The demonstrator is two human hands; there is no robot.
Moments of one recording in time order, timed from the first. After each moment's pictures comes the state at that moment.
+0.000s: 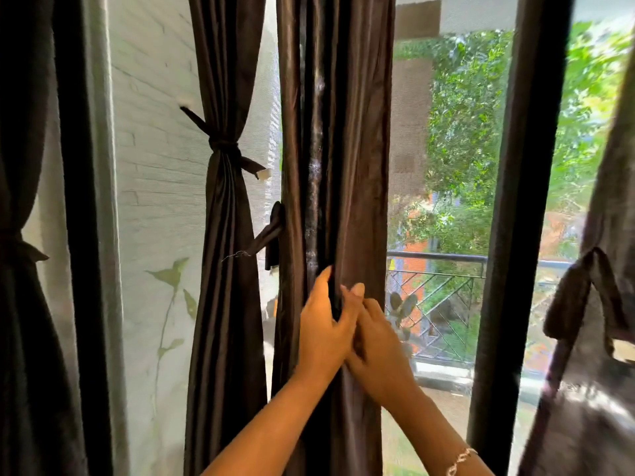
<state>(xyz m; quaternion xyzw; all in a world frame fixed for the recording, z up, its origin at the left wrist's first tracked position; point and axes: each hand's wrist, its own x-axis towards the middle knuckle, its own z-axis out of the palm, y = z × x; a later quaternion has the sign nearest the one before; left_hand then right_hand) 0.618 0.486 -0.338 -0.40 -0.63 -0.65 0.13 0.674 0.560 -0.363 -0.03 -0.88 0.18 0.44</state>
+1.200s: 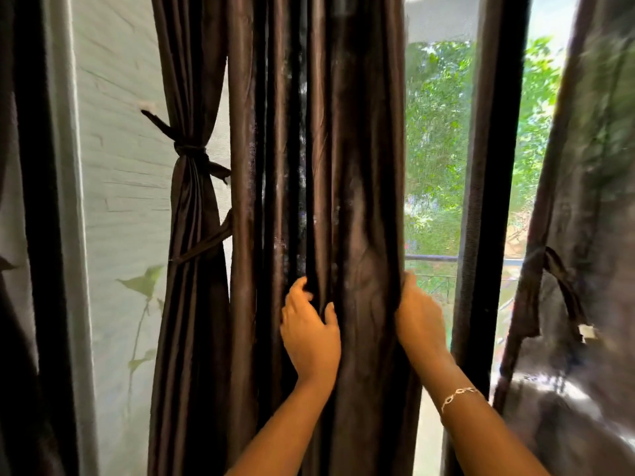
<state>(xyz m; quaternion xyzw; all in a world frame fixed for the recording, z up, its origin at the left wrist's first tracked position) 0.623 0.525 -0.351 -0.26 -0.70 -0.62 0.24 0.698 0.637 -0.329 -0.35 -0.81 0.13 0.45</state>
